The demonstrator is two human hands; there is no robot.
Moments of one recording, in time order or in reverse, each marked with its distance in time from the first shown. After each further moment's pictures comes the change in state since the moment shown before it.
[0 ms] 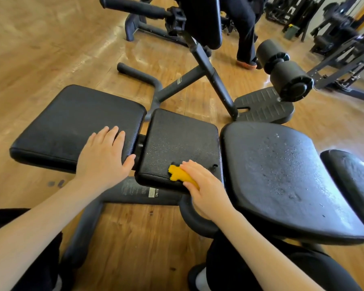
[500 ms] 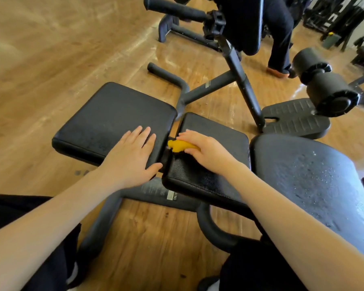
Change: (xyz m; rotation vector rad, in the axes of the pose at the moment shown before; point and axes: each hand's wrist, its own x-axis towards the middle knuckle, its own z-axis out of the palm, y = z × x) left_hand -0.001 -0.015 -0.008 0.057 -0.179 0.115; right_hand 0.118 -0.024 -0.005 0.016 -0.223 -0.239
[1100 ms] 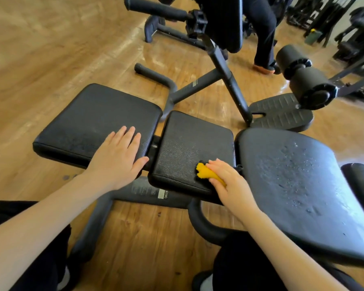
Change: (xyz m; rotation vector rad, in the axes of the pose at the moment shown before) left_hand -0.003 0.005 0.005 -0.011 0.051 -0.041; right_hand -0.116 0.026 0.016 -0.031 0.239 0.246
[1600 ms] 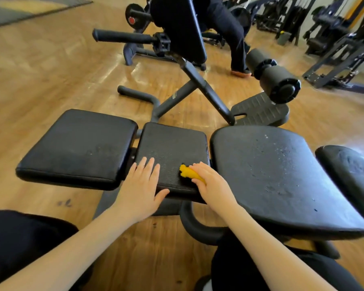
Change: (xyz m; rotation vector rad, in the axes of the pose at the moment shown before) left_hand -0.017 0.104 0.011 0.008 -0.015 0.131; right_hand -0.016 0.015 -0.004 0.019 0.003 0.107
